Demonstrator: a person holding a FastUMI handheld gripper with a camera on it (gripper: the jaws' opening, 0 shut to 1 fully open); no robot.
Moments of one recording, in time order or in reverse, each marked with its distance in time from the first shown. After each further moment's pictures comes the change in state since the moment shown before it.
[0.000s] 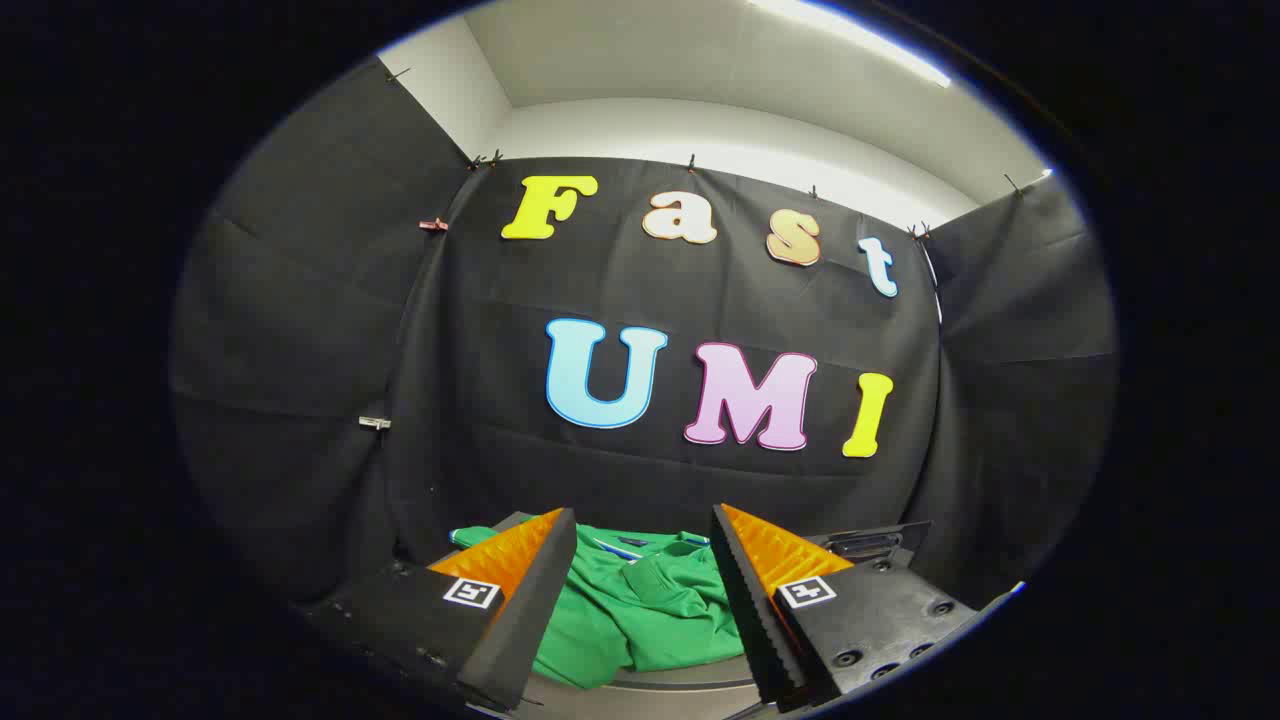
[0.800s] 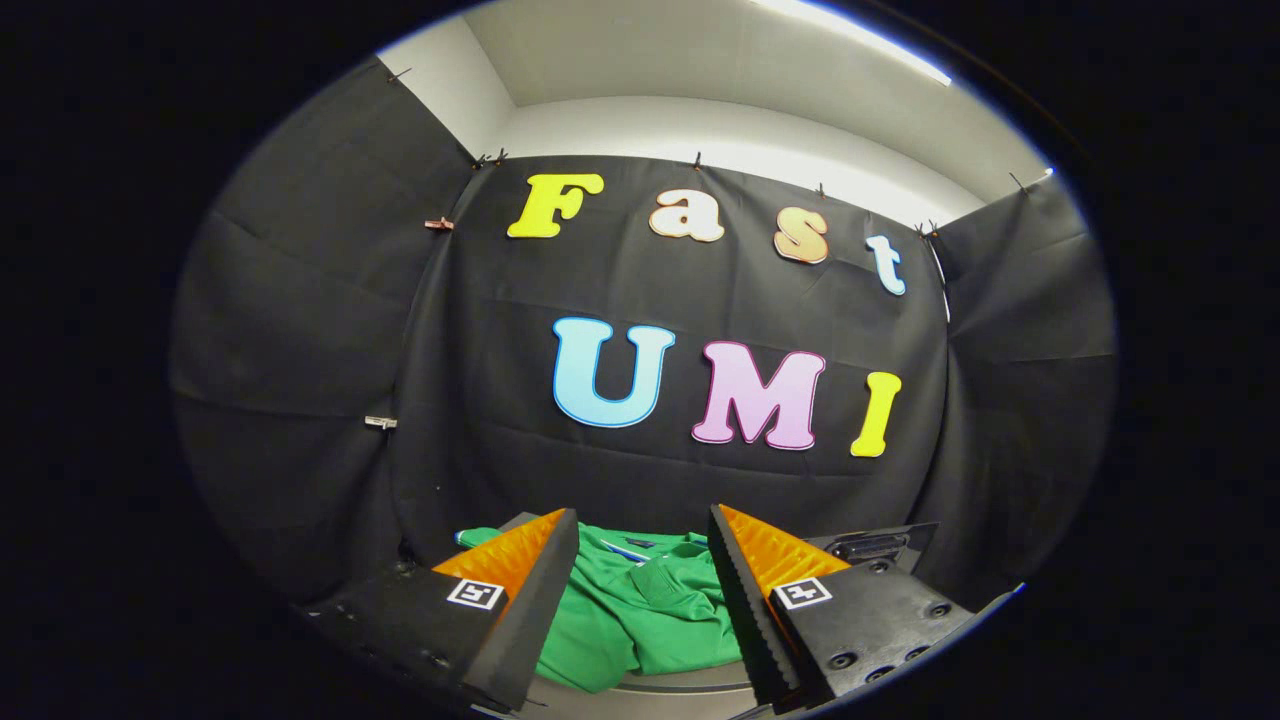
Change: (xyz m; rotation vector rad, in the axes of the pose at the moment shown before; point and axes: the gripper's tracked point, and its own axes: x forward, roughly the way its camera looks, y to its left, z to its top) arm 0.004 -0.002 0.001 0.009 0.011 0.010
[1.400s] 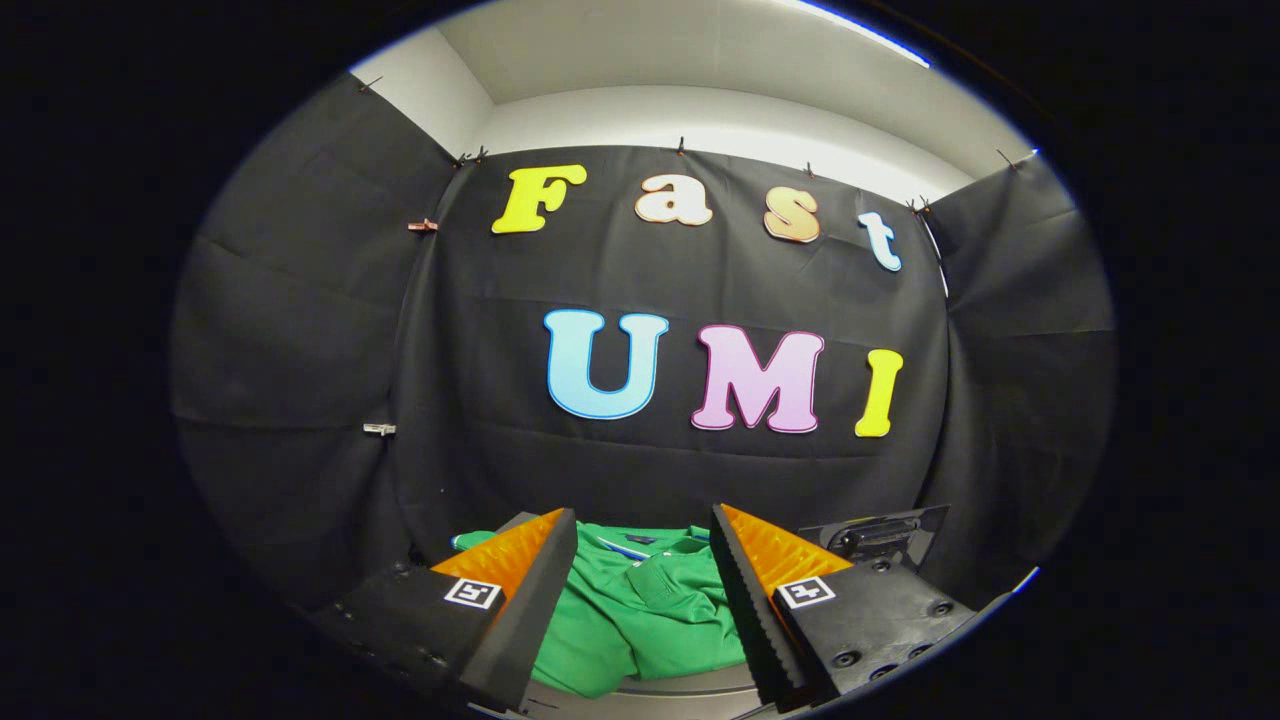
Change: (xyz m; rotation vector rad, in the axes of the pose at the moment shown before) arm 0.018 -0.010 -0.007 0.055 0.054 0.000
